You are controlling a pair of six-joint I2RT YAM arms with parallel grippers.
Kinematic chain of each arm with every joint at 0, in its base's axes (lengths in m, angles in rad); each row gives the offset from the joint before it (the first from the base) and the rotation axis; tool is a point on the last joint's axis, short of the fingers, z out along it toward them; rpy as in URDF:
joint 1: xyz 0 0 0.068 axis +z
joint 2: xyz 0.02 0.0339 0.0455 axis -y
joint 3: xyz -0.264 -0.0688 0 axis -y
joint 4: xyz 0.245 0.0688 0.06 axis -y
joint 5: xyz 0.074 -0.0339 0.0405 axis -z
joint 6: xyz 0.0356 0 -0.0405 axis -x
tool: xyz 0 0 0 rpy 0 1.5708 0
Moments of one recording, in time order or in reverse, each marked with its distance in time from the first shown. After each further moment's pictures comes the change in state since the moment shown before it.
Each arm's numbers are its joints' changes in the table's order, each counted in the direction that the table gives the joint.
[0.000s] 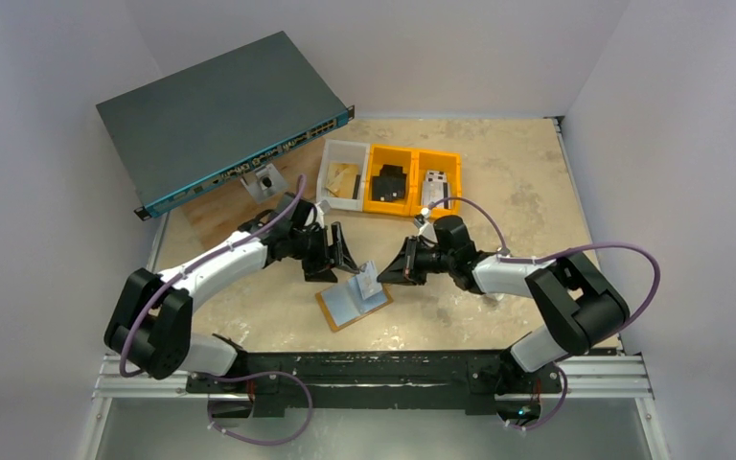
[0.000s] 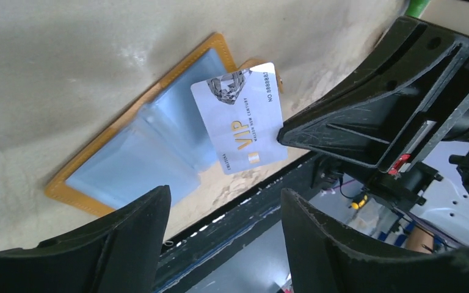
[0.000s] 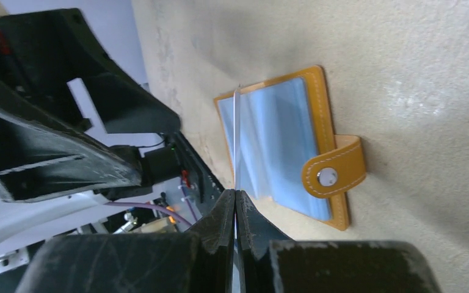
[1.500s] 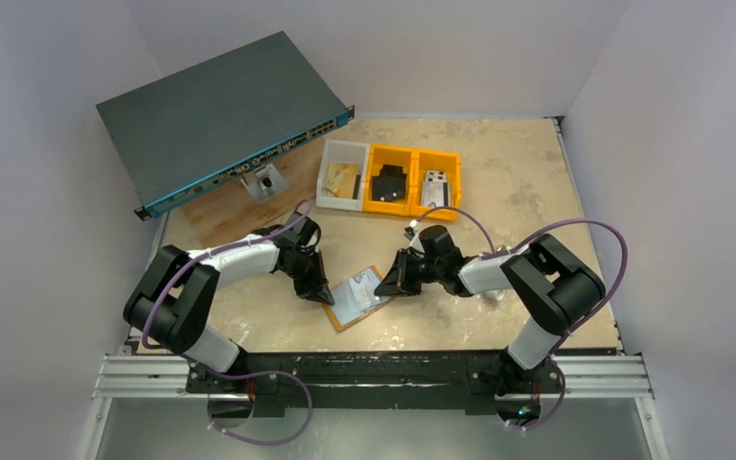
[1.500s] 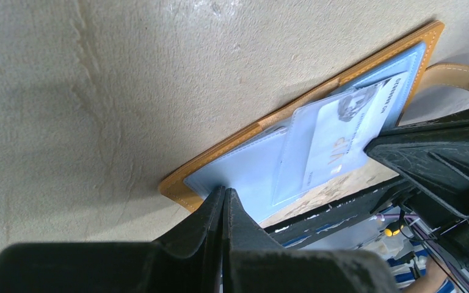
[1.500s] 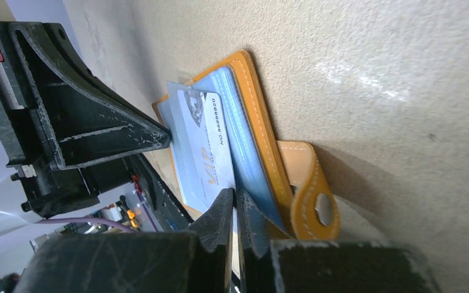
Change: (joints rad) left arm 0.000 -0.154 -0.112 -0.019 -0.109 0.026; right arm 0.077 -0.154 0.009 0.039 0.088 0.051
